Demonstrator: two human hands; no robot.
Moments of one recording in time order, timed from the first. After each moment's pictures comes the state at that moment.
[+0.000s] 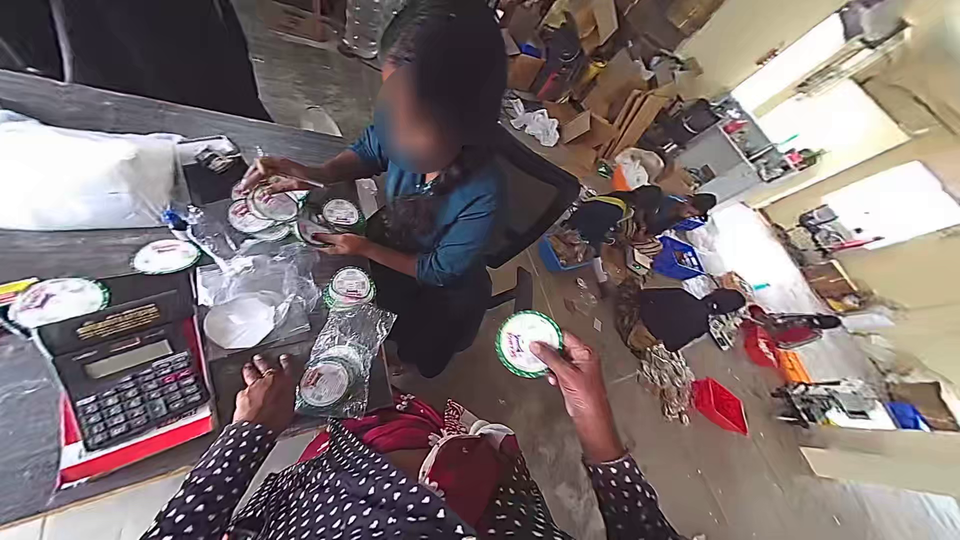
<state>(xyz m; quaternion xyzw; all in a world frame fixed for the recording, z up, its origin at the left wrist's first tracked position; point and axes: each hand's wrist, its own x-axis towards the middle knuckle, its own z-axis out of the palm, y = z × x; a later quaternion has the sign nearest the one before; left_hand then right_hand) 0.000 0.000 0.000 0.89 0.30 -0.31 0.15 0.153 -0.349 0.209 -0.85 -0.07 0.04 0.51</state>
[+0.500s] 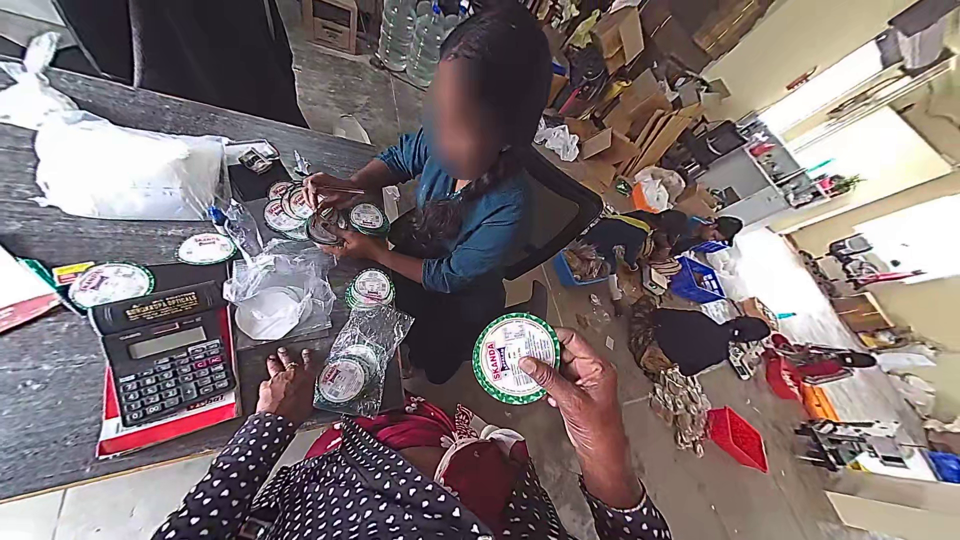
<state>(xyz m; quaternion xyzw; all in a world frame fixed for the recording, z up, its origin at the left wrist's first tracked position) -0.003 0.002 -0.005 0.89 0.29 -0.32 0.13 0.118 -0.285 0.249 -0.75 -0.23 0.07 0.61</state>
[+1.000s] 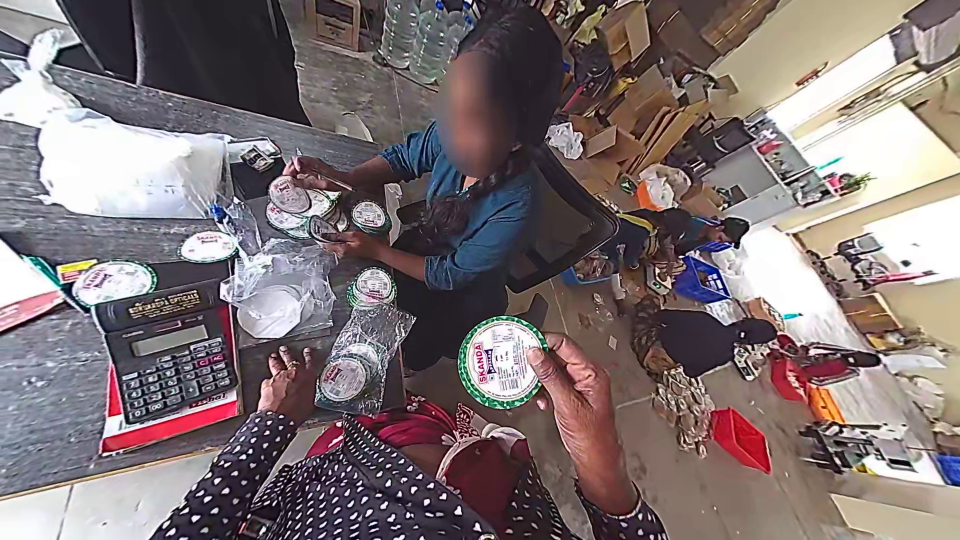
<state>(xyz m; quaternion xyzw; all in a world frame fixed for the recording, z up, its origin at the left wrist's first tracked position) -0.002 0.004 -0.004 0.89 0.29 -0.32 0.14 0.115 -0.280 0.246 -0.76 -0.26 0.06 0.59</state>
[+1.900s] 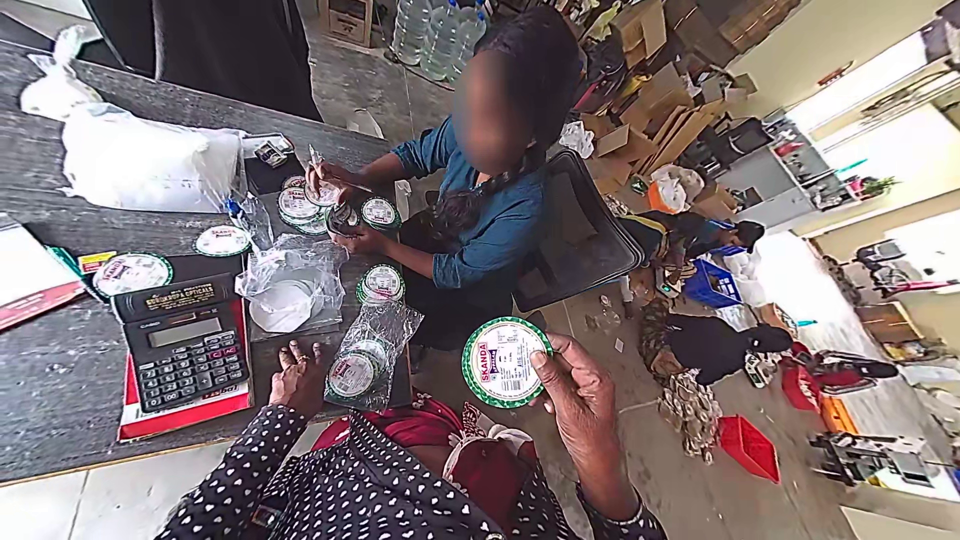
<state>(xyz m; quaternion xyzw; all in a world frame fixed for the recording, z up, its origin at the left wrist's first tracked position) -0.001 0.001 0.006 0.89 0.29 -0.33 0.15 0.112 -0.275 0.241 -0.77 -0.28 0.05 0.57</state>
